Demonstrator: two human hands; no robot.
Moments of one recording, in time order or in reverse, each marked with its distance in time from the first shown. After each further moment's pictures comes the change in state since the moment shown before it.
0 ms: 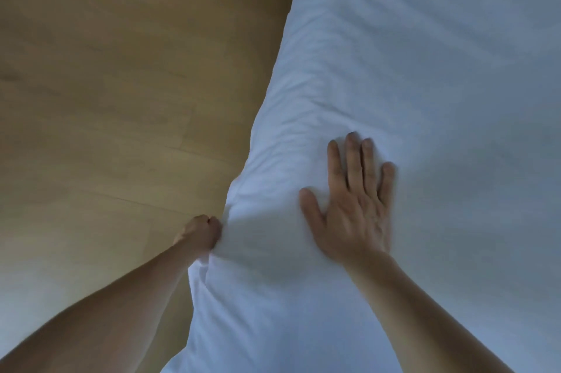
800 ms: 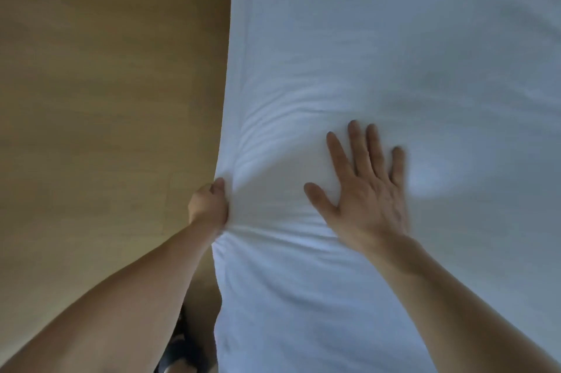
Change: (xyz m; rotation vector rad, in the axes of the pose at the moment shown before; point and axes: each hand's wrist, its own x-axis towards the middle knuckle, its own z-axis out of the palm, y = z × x) left_hand 0.111 0.209 -0.092 -0.249 0.184 0.282; right_hand 0.176 0.014 -0.028 -0.016 -0.059 0.152
